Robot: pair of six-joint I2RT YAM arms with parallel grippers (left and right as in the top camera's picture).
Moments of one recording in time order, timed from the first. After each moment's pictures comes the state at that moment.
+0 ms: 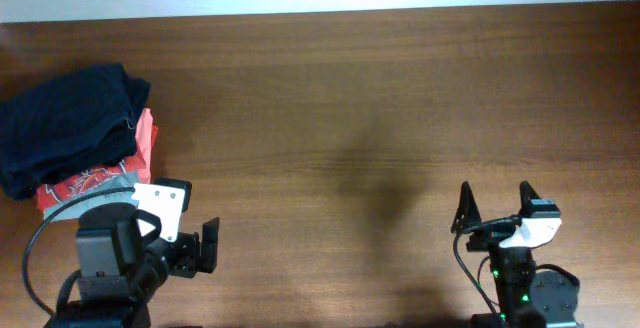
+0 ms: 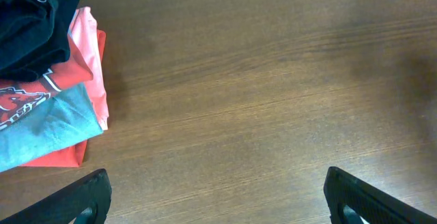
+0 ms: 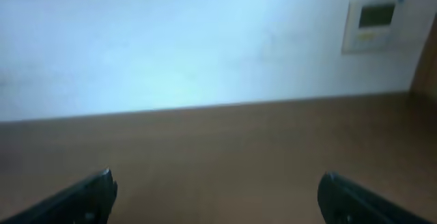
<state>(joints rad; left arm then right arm) 0.02 0.68 0.95 -1.10 0.14 0.16 0.01 0.02 0.21 -0.20 0.00 0.10</state>
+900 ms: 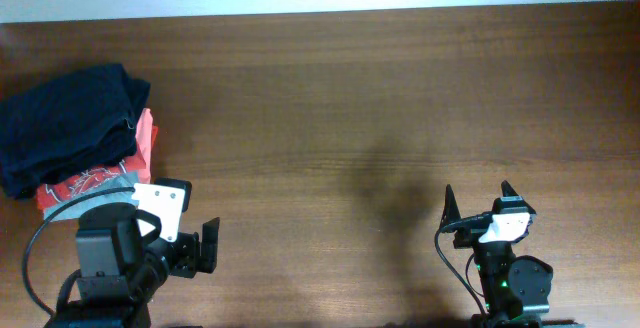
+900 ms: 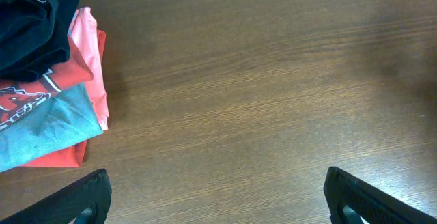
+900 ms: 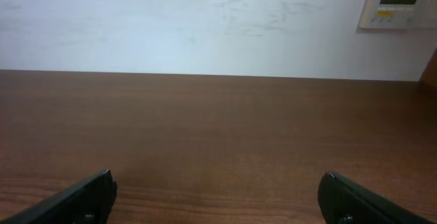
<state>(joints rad) 0.02 0.68 0.95 -1.10 0.14 0.16 0.00 0.01 0.01 -0.07 -0.03 -0.01</state>
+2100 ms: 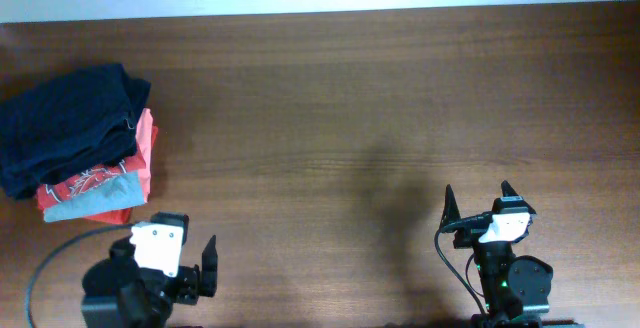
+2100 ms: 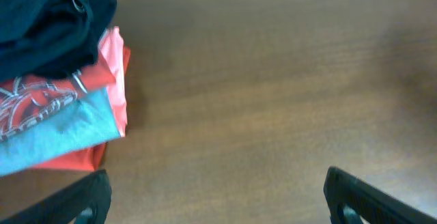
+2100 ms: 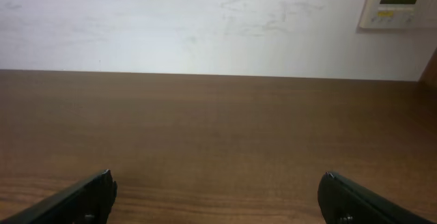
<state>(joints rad) 0.02 0.38 0.76 -1.04 0.09 0.16 0.00 0.01 0.01 -0.07 -0.03 -0.01</state>
